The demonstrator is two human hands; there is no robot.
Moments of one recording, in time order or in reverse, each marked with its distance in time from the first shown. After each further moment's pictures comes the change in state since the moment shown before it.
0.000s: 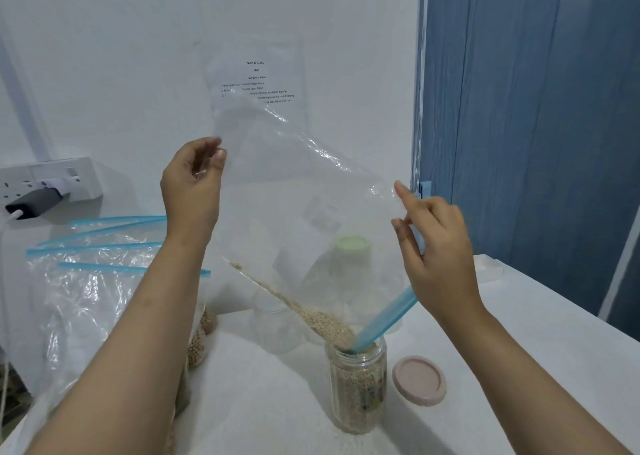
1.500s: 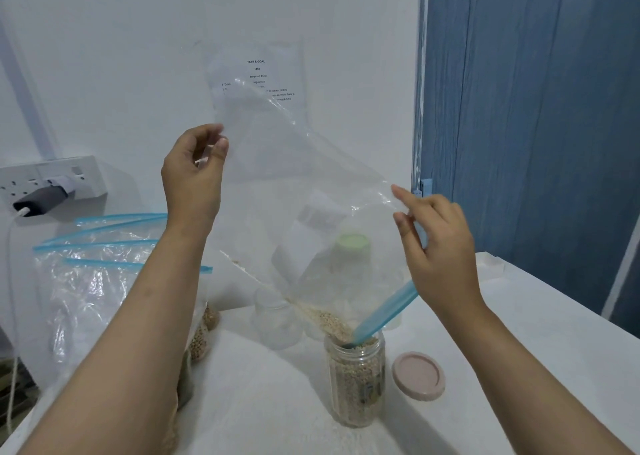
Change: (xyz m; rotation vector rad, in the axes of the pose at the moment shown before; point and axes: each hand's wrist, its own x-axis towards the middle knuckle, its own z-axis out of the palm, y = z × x) left_hand 0.003 0.010 0.002 0.024 -0.008 0.063; right_hand 0.002 -0.001 -0.007 0.069 -0.008 0.071
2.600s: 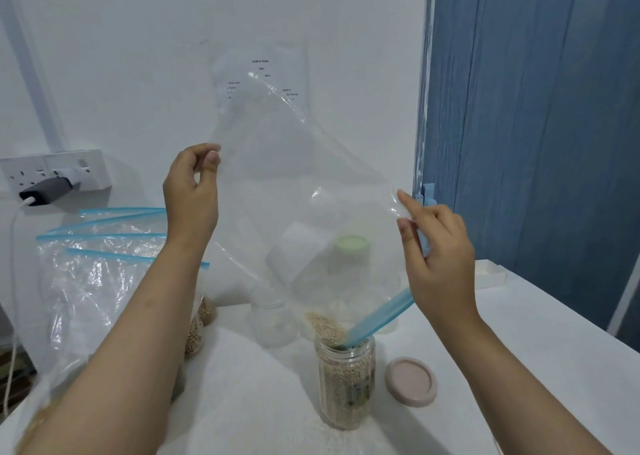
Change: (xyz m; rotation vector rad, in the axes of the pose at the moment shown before) left_hand -0.023 -0.012 -0.002 0.162 0.037 0.000; right_hand -0.008 0.008 -0.003 0.076 0.067 0.006
